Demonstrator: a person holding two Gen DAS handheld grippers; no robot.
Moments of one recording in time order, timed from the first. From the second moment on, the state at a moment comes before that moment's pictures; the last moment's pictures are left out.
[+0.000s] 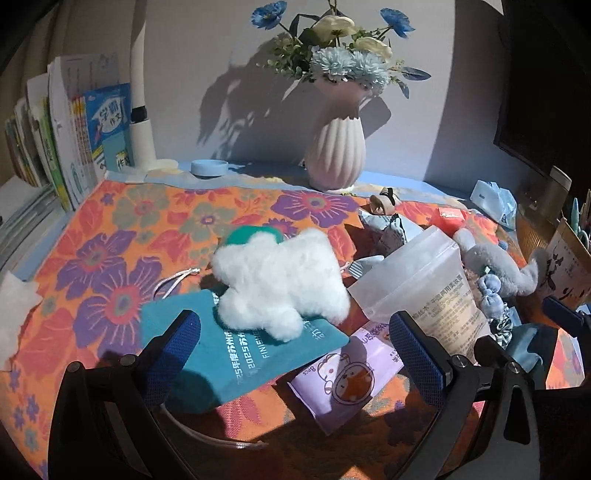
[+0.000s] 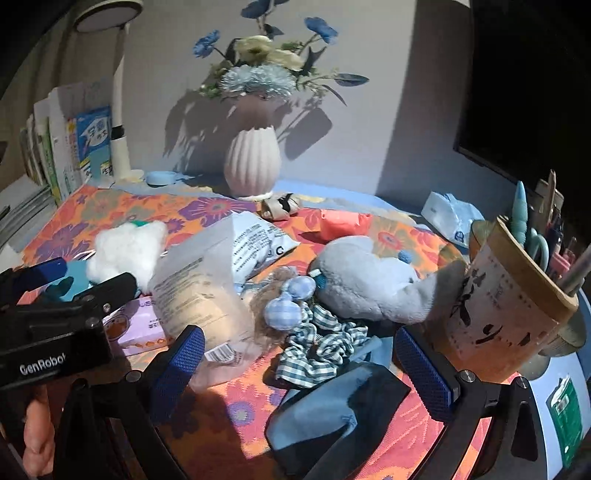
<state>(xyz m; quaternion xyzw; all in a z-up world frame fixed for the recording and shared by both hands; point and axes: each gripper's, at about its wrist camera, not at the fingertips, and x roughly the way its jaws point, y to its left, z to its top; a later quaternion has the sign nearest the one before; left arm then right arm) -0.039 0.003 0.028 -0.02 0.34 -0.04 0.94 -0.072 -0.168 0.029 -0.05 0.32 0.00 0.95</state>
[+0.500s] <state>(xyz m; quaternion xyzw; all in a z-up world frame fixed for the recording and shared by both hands) -0.035 0.004 0.030 -0.03 0.35 -0.04 0.94 -0.075 -0.169 0.030 -0.04 0.31 0.00 0.95</state>
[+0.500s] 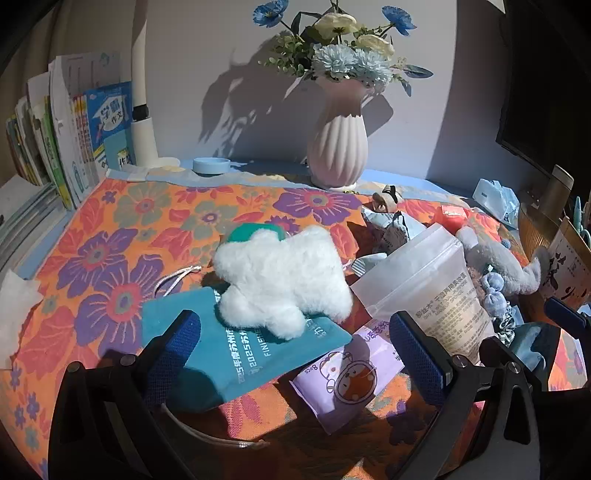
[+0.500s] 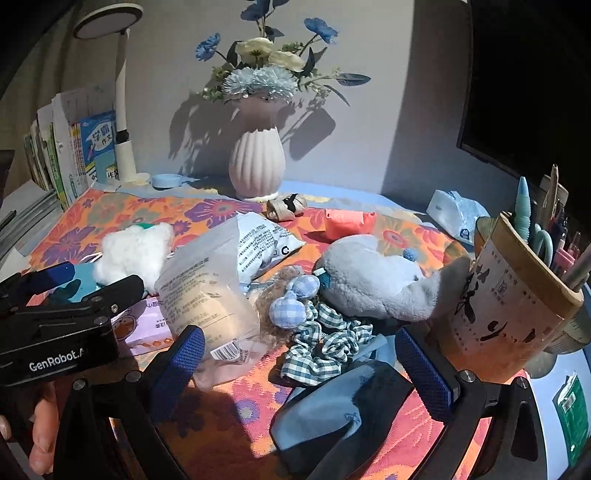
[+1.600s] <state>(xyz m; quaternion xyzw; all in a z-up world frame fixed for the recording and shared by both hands) -0.035 0.004 0.028 -0.03 0.35 -0.04 0.94 -0.069 -0.177 0.028 -0.02 0.33 0.01 0.94</state>
